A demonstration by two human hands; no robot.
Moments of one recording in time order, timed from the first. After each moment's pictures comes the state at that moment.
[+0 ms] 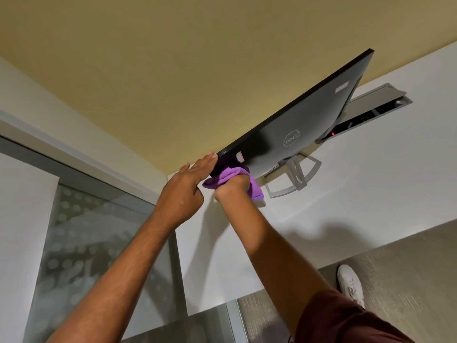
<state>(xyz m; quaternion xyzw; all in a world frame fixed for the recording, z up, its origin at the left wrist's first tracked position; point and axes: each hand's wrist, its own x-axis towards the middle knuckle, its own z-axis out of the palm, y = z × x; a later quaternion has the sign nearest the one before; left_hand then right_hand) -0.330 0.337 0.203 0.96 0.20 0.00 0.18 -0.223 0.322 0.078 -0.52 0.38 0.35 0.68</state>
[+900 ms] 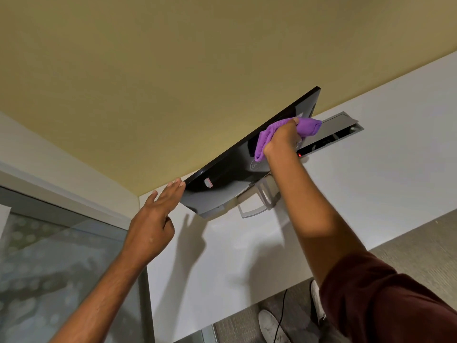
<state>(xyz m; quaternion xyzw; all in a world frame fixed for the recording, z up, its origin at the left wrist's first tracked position) -0.333 0.325 0.190 0.97 0.21 0.04 0.13 0.024 0.212 0.142 -0.44 0.32 0.19 0.82</state>
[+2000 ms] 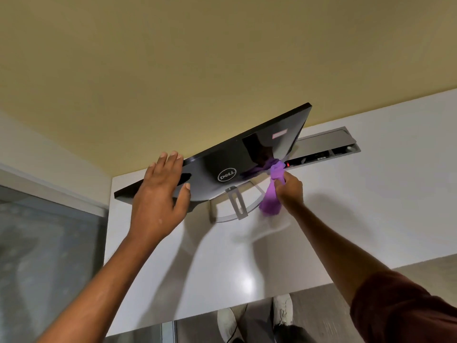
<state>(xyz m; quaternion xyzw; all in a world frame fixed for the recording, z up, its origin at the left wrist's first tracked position) -0.190 0.262 0.167 0.94 0.28 0.14 0.08 0.108 0.096 -0.071 -0.87 -0.15 0.22 0.42</state>
